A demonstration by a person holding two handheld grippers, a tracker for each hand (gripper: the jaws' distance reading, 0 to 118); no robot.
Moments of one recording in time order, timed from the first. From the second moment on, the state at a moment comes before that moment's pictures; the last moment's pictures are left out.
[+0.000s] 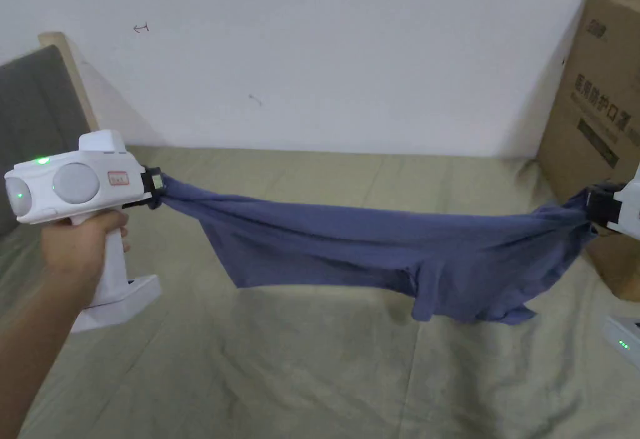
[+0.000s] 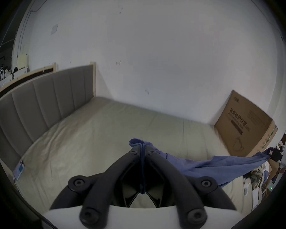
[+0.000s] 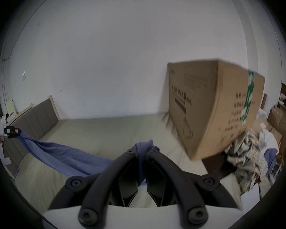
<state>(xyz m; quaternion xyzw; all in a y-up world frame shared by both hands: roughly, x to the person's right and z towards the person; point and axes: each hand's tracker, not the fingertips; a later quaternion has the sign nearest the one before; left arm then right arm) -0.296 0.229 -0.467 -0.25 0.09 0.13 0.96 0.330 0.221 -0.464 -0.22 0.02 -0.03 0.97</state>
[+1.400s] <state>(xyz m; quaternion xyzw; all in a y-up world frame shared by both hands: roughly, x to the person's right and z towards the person) -0.264 -0.007 -0.176 -0.53 0.12 0.07 0.84 0.335 -0.004 -0.186 -0.51 -0.06 -0.05 0.86</state>
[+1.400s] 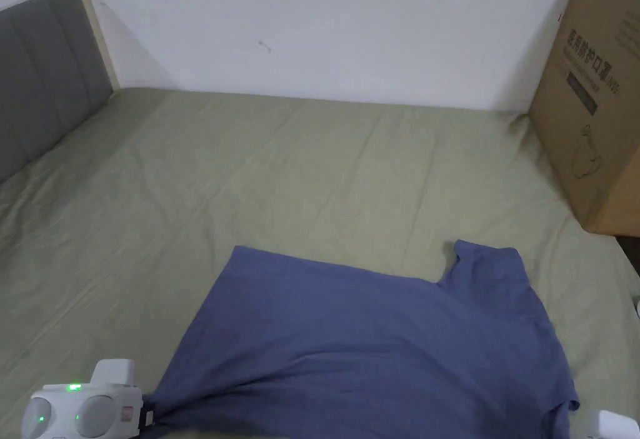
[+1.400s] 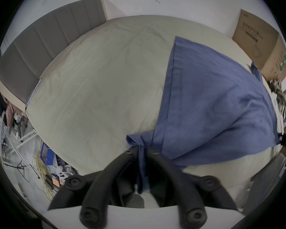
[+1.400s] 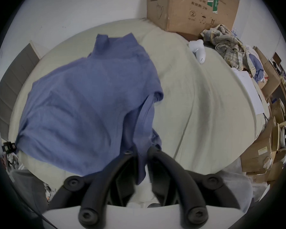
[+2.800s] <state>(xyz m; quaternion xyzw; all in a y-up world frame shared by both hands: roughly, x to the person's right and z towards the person) -0.173 0.111 -0.414 -0.33 -0.02 0.02 0.94 0.284 0.180 -0.262 -0.12 -0.05 0.05 0.99</state>
